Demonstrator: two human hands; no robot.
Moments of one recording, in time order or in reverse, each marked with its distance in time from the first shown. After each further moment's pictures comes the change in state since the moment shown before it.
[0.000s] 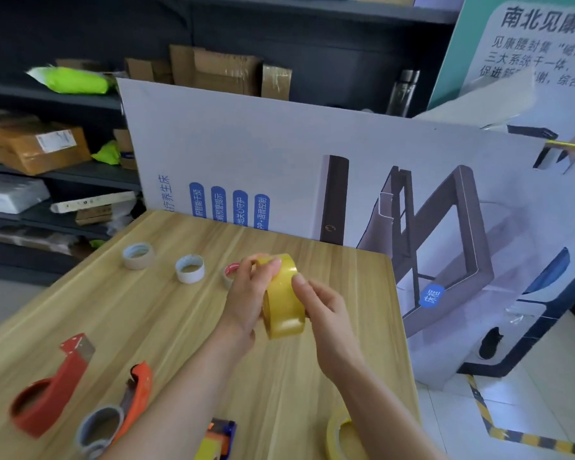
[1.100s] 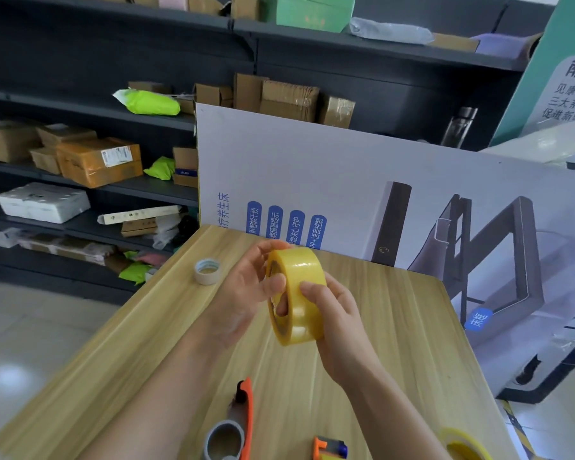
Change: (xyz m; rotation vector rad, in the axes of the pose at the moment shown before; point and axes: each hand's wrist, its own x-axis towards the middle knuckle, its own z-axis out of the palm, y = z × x) left_hand -0.005 0.098 -0.231 -0.037 -0.423 0.282; right_hand 0.007 -0.019 0.227 0.111 -0.142 -0.051
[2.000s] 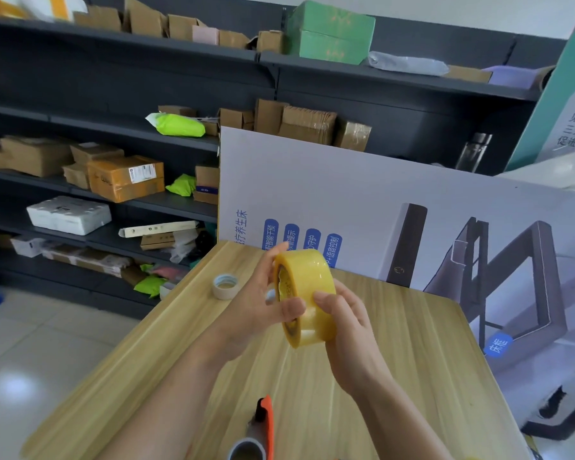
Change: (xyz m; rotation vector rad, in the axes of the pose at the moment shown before) left_hand -0.023 0.033 -0.016 0.279 -0.018 -0.065; right_hand -0.003 -0.015 0.036 -0.075 -0.020 -0.047
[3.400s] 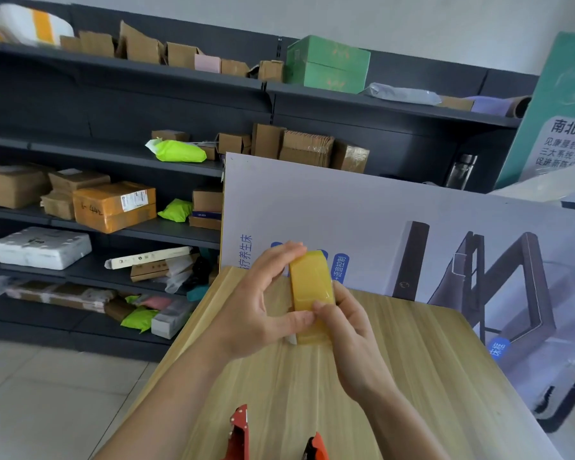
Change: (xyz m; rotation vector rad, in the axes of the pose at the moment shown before) left_hand -0.008 0.033 -0.126 0.259 -0.044 0.332; right_hand 0.050 0.015 0.112 -0.143 0.093 -0.160
